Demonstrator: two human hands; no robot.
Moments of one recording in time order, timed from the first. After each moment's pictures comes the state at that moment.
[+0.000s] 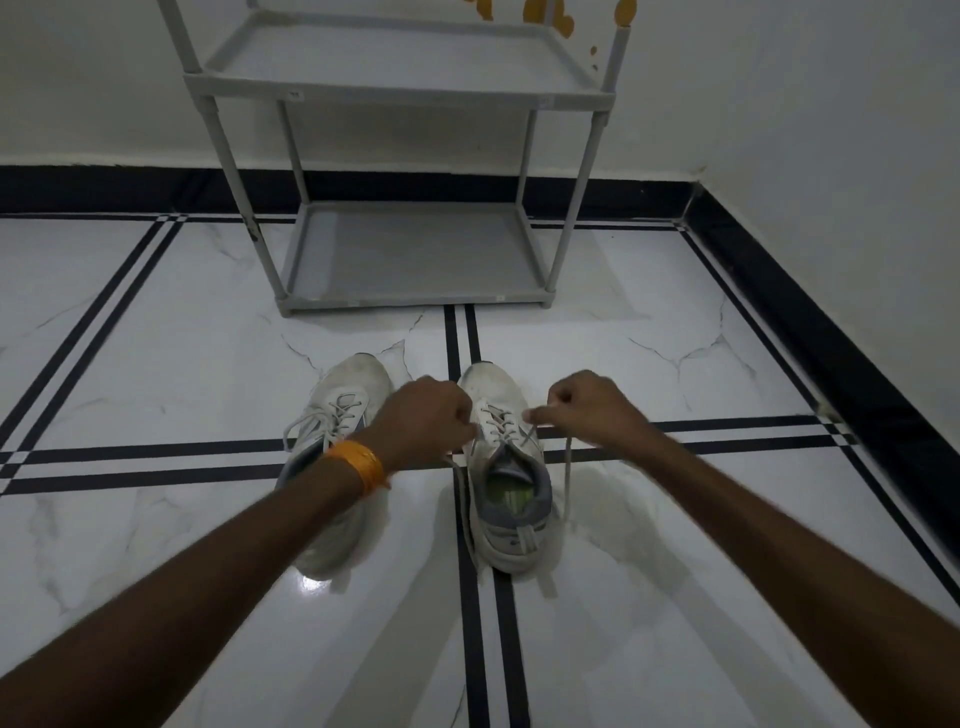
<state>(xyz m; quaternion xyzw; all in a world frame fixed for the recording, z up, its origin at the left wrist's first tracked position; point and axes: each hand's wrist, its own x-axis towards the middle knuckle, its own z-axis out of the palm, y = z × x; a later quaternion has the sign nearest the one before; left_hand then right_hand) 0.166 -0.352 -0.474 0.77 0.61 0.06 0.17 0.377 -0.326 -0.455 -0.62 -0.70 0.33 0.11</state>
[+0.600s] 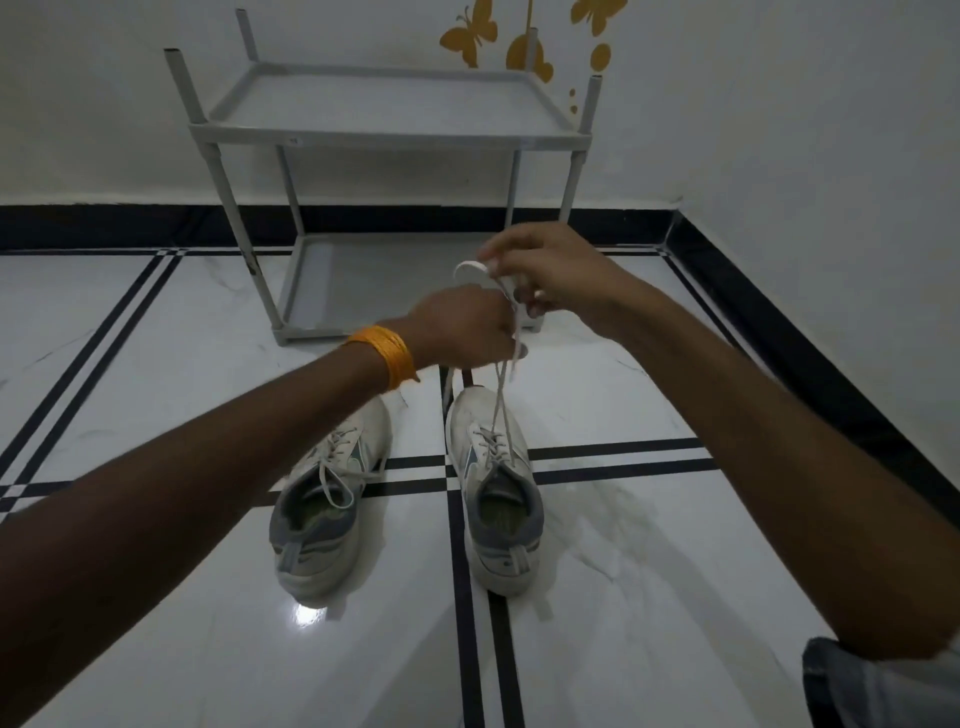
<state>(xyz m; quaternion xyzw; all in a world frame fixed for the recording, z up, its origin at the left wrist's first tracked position) 0.197 -0.308 -0.348 0.82 0.53 0.08 0.17 0.332 -0.286 -0.312 -0.49 -0.72 0.41 0.27</state>
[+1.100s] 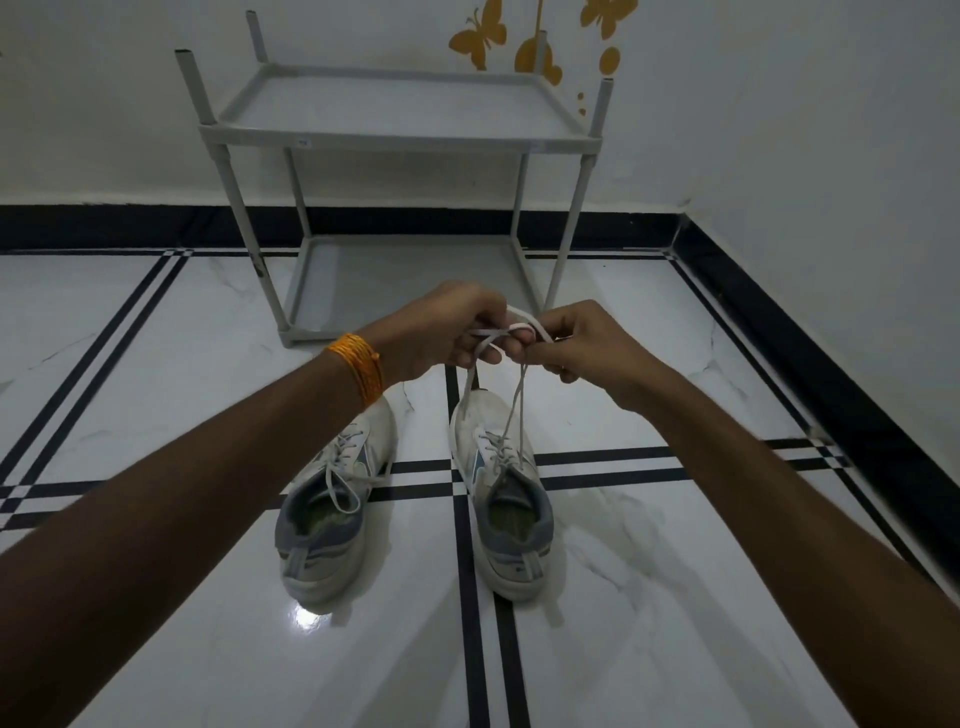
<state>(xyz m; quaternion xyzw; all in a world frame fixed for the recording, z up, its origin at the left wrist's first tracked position) 0.173 -0.304 -0.357 0.55 0.55 0.29 0.56 0.363 -0.303 -0.369 -0.49 -0.72 0.42 0.26</state>
